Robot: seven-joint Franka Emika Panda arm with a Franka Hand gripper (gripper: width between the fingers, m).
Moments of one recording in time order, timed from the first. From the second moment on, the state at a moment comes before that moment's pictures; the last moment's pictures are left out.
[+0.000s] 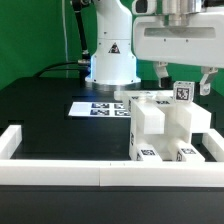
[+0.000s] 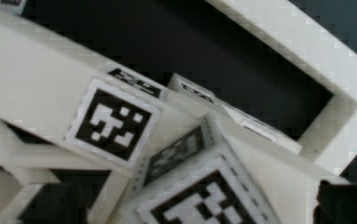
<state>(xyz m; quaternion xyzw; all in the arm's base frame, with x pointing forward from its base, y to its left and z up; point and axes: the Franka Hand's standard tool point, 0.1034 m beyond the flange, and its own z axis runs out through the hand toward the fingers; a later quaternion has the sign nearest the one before) 0.567 0.080 0.117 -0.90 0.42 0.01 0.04</state>
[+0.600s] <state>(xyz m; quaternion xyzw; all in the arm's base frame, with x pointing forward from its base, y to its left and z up) 0.567 0.081 0.116 -0.96 0.27 0.00 0.04</state>
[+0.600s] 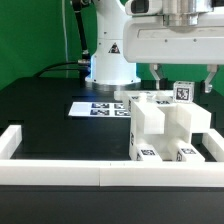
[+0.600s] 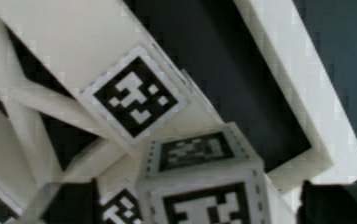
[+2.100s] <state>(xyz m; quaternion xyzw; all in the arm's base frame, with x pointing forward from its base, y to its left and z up) 0.567 0.082 0.116 -0.86 0.51 0.01 0.04</state>
